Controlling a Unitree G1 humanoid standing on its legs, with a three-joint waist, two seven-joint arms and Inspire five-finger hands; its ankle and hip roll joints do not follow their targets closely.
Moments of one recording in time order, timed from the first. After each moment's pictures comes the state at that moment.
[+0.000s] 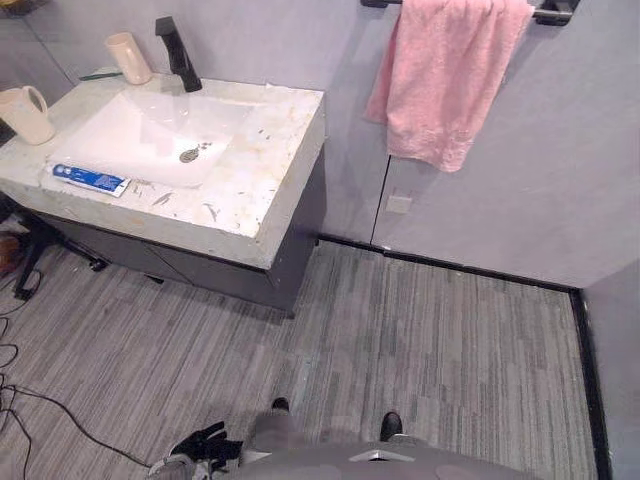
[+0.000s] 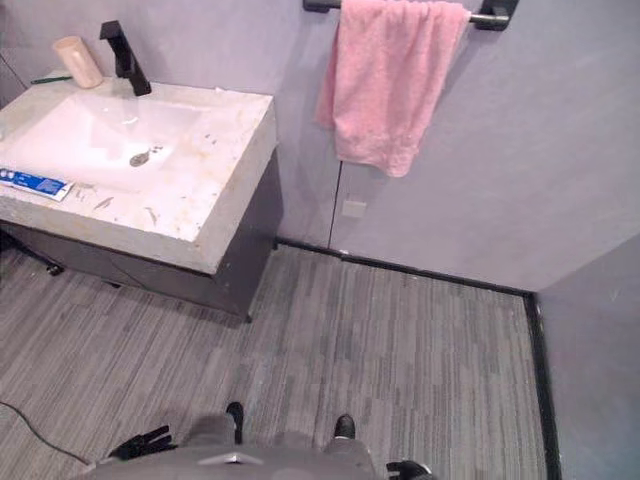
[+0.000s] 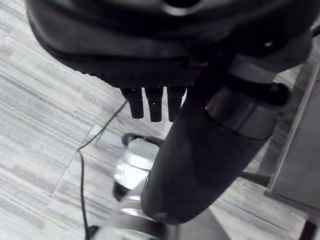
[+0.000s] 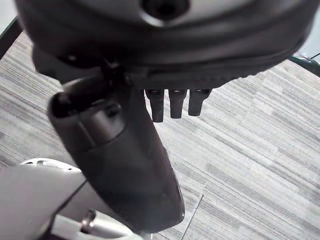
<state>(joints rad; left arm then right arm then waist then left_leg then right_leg) 0.13 0.27 0.05 1.17 -0.35 0.06 -0.14 0.07 -0.26 0.19 1.23 -0.07 0.08 -0.01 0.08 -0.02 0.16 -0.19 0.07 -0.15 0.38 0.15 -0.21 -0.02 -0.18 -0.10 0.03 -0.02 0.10</state>
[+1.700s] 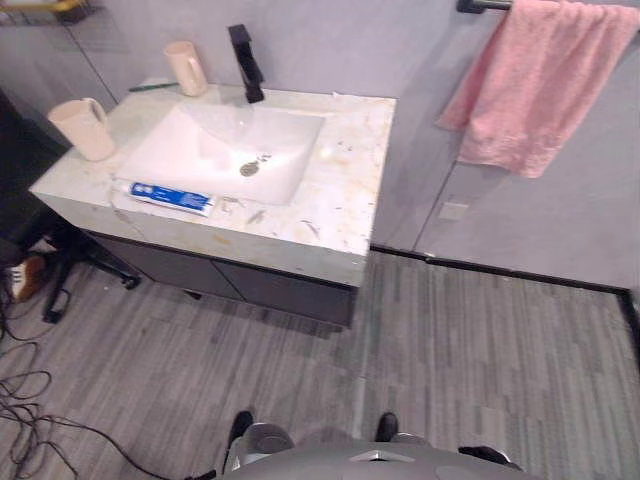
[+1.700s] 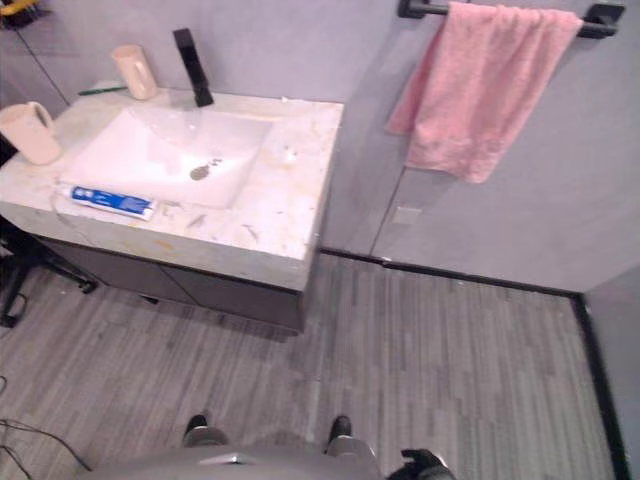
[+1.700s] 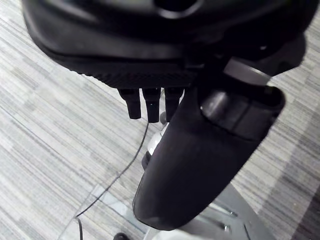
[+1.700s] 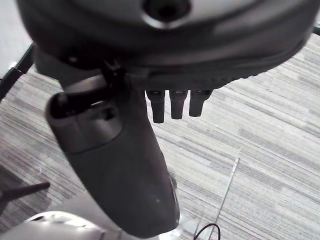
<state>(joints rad) 0.13 0.21 0.09 1.31 -0.35 0.09 -0.10 0.06 -0.32 0.13 1.27 -0.10 0.04 -0.03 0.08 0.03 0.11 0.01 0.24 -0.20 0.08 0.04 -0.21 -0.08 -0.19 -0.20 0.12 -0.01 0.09</state>
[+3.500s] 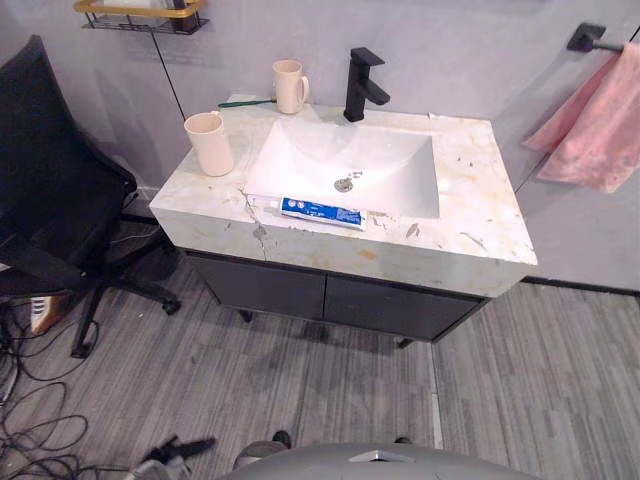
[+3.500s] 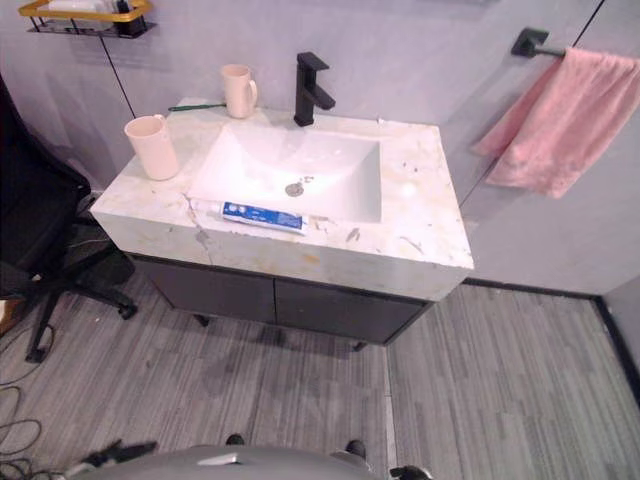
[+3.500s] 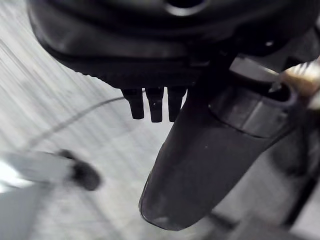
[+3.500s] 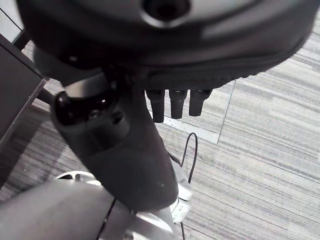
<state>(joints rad) 0.13 0.32 0.29 0.92 -0.64 0.02 0.22 0.10 -0.20 0.13 1.25 -0.11 0.10 -0.07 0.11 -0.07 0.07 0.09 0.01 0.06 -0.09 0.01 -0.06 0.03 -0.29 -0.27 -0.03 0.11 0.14</state>
